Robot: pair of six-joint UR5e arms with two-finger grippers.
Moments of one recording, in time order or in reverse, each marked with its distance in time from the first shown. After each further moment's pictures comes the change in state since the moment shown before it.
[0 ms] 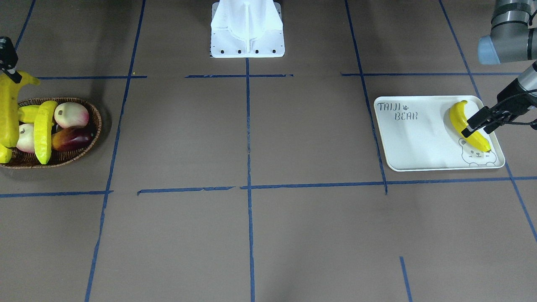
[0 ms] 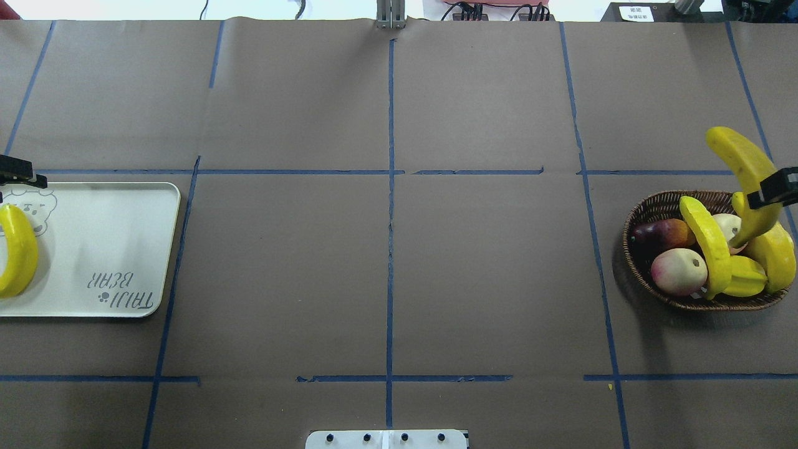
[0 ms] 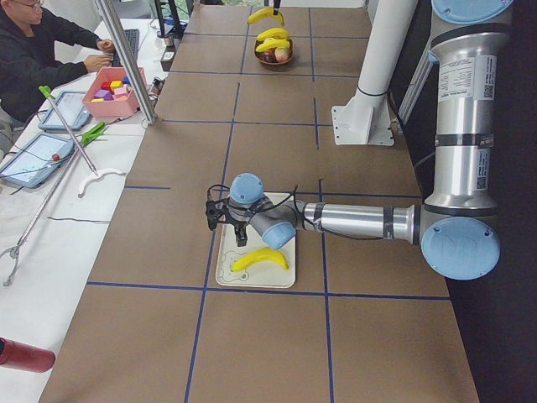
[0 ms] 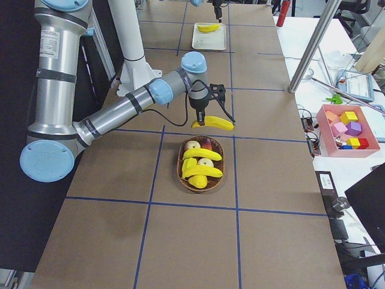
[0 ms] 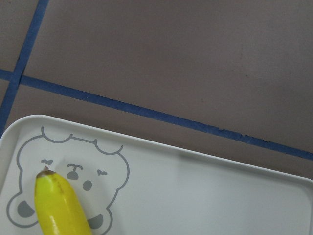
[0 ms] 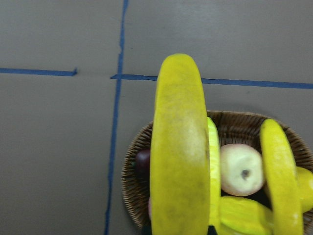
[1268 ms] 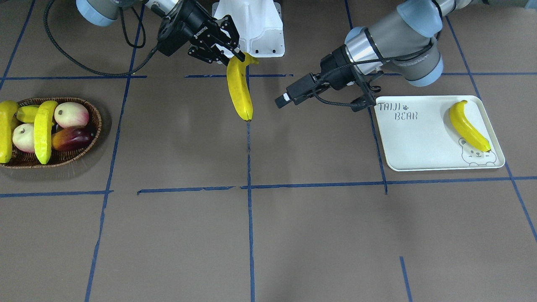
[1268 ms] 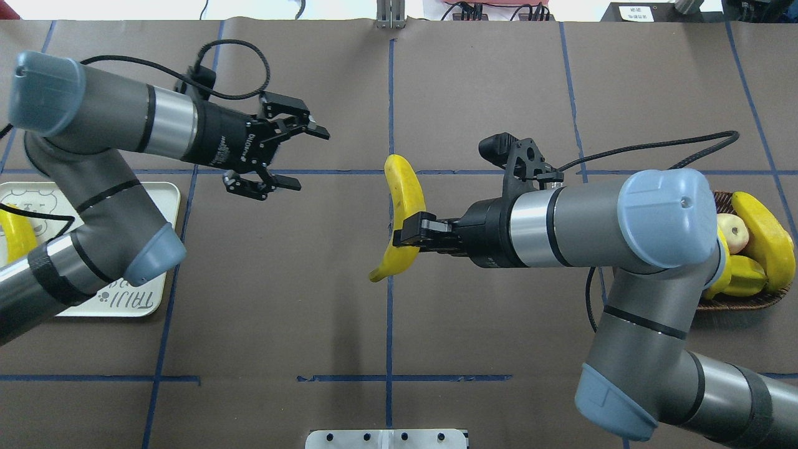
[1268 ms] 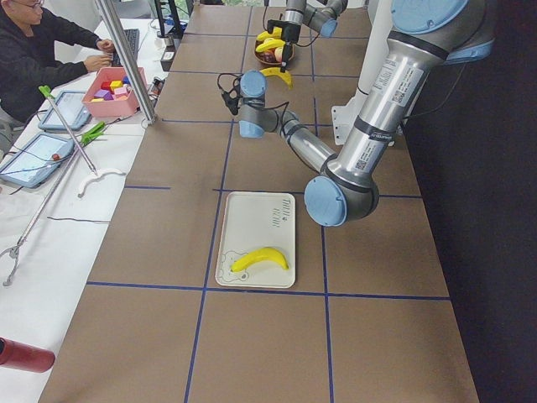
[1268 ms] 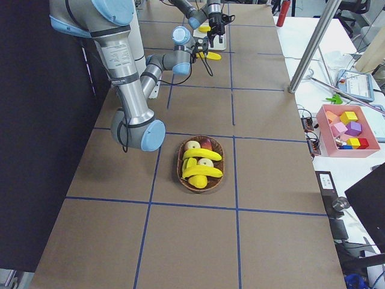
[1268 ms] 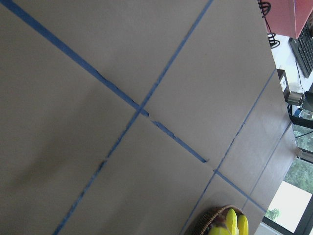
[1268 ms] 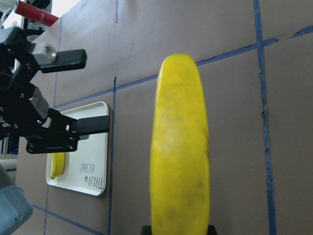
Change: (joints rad) left arm 0.433 -0.557 -0.086 -0.247 0.136 -1.099; right arm -0.679 0.508 -0.215 0.612 -0.464 0.883
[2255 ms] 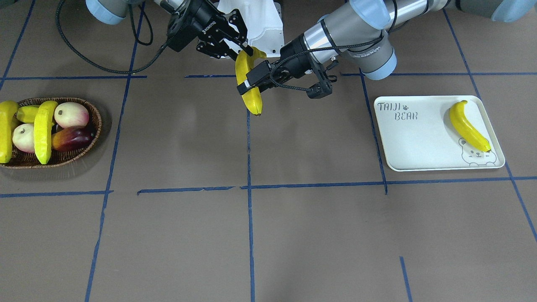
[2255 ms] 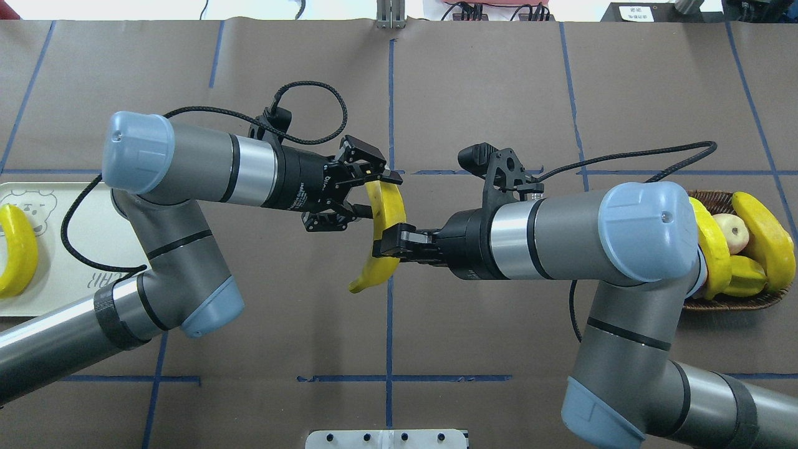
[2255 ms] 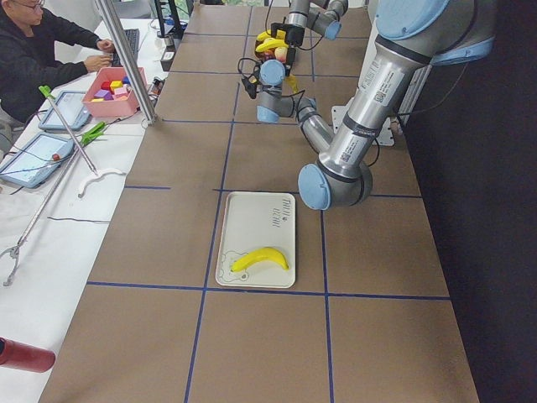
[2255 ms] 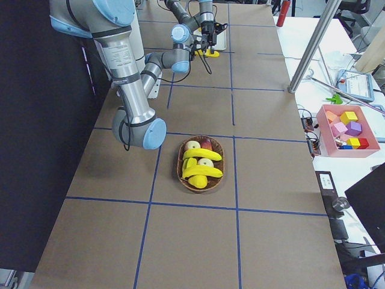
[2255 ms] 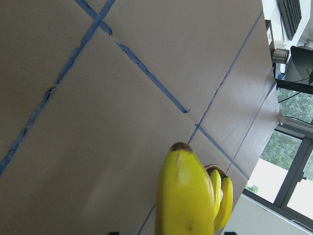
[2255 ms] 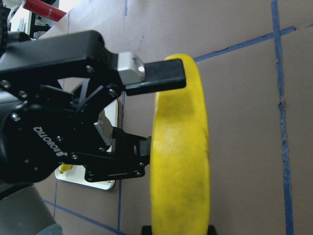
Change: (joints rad) left arm 0.111 -0.048 0.010 -0.004 0.133 0.038; right arm -0.016 0.018 -0.002 0.006 -0.004 0.006
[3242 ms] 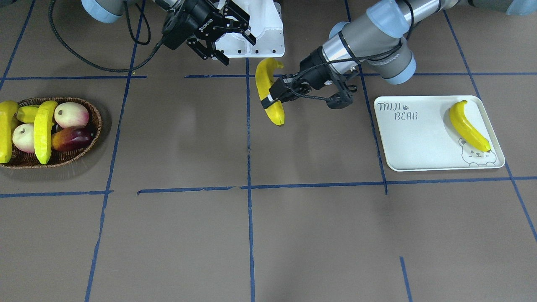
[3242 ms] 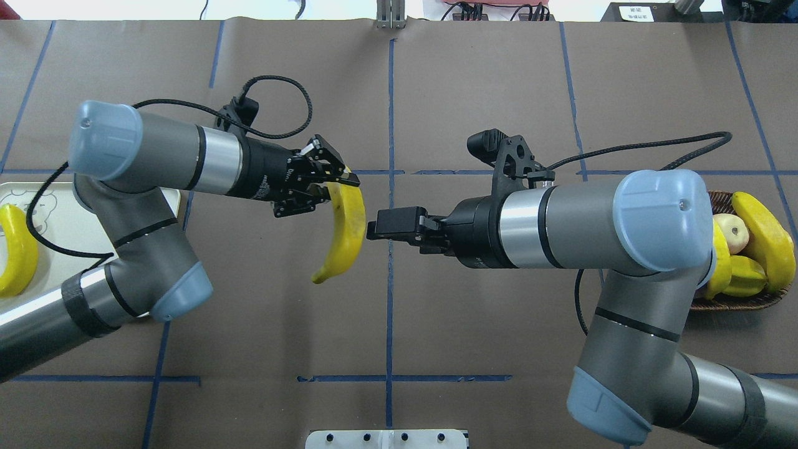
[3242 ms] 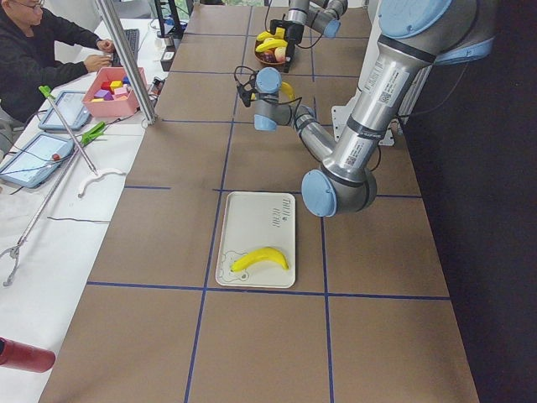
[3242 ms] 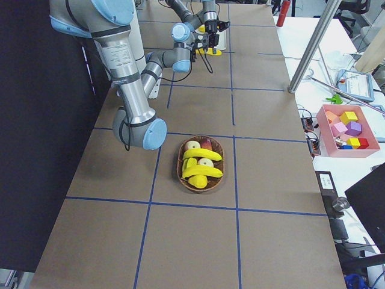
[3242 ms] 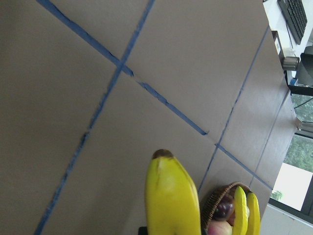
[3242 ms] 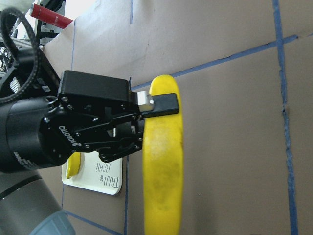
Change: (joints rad) left arm -0.101 0.099 -0.008 0.048 -0.069 0.136; right arm 0.051 -0.003 0.017 -0.020 0.014 0.007
